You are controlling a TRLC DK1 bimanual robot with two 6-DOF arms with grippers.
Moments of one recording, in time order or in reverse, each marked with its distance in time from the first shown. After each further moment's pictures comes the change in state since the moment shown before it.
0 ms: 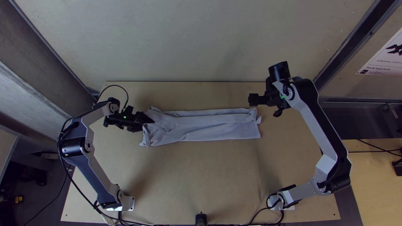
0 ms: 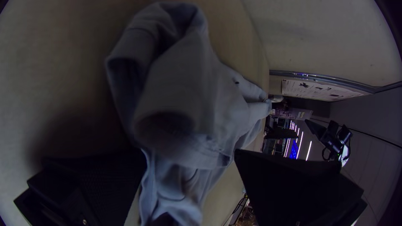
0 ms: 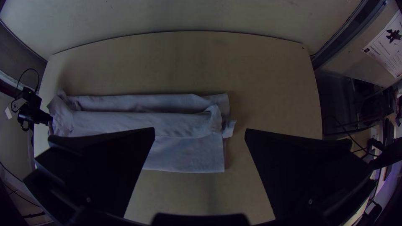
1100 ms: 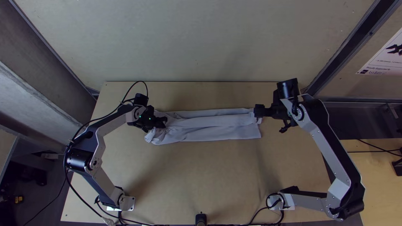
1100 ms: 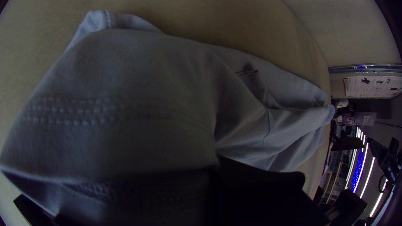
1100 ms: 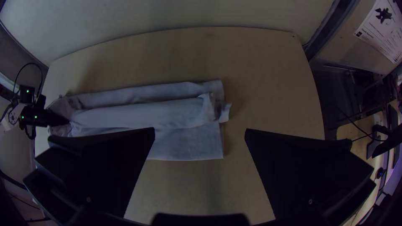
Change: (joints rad) left arm -0.354 -0.183 -0.105 0.289 -0.542 -0.406; right arm -0.017 -0.236 -0.293 0.119 0.007 0.045
